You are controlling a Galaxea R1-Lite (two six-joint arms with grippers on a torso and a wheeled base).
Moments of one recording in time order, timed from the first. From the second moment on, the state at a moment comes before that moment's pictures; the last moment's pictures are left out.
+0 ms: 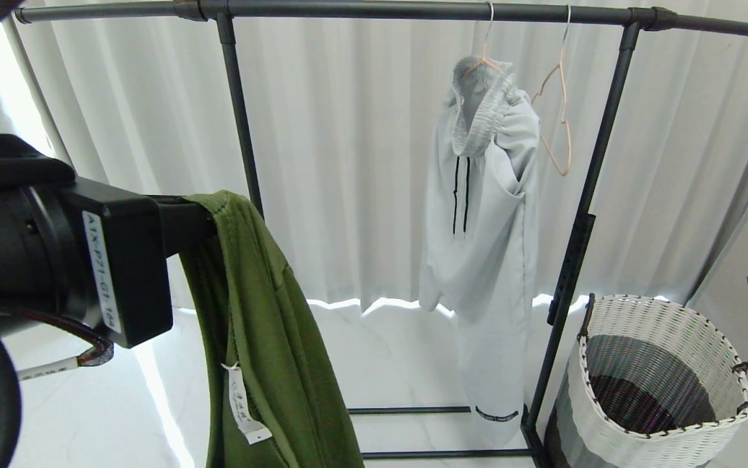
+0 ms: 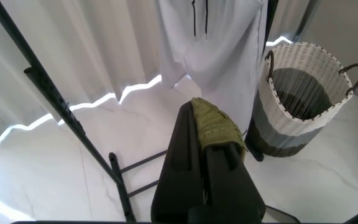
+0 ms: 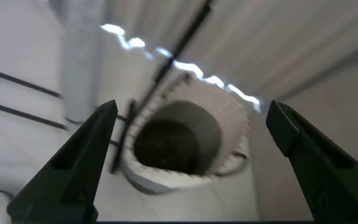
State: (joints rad) left arm -1.01 1.23 -1.22 0.31 0.53 -0.11; right arm 0.36 1.02 -0.98 0.31 -0.35 -0.37
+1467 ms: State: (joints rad) left arm -1.00 1.20 -1.13 0.30 0.59 -0.01; right arm 0.17 1.07 -0.84 0.02 -0.26 -0.22
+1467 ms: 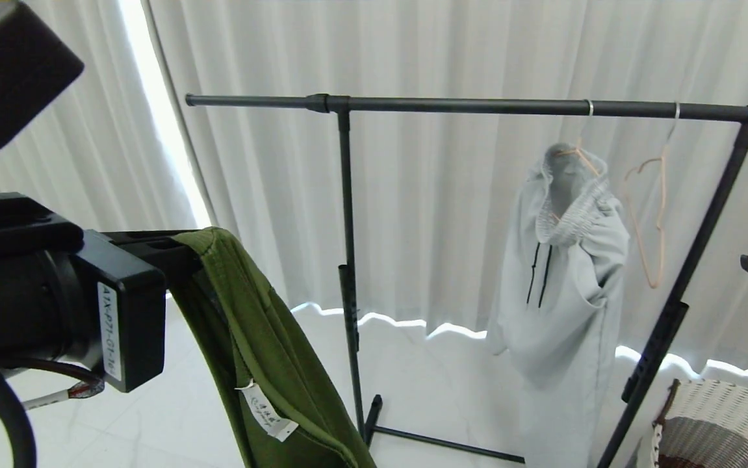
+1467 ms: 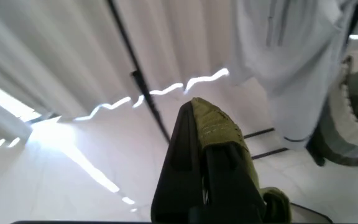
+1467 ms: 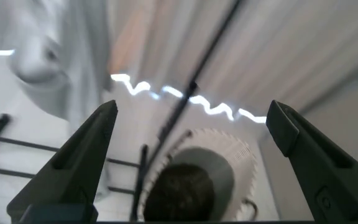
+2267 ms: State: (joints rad) left arm -1.00 1.20 -1.12 0.30 0.58 -0.01; right arm 0.11 1.06 -0.79 -0.02 -0.26 -0.29
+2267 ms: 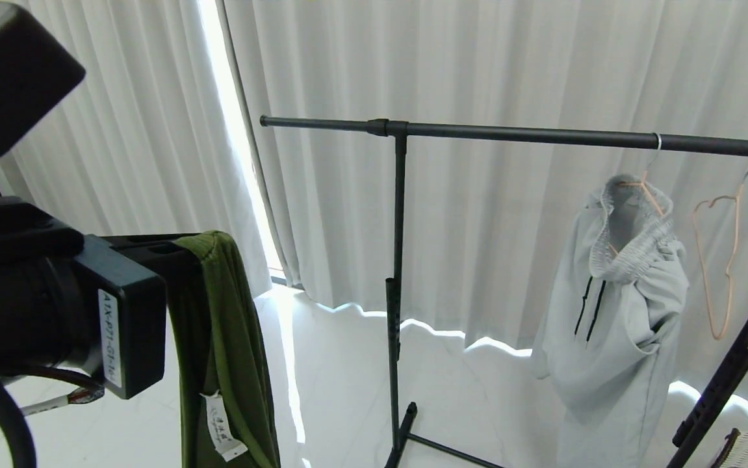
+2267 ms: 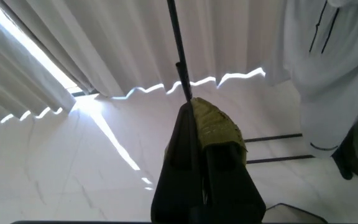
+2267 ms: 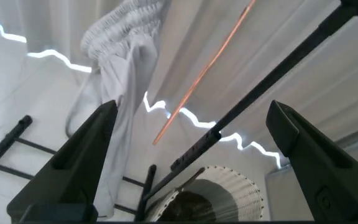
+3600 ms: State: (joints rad) left arm -0.97 1.20 -1.12 0.30 0.58 -0.01; right arm 0.09 1.07 -0.75 -0.08 -0.21 -0.24
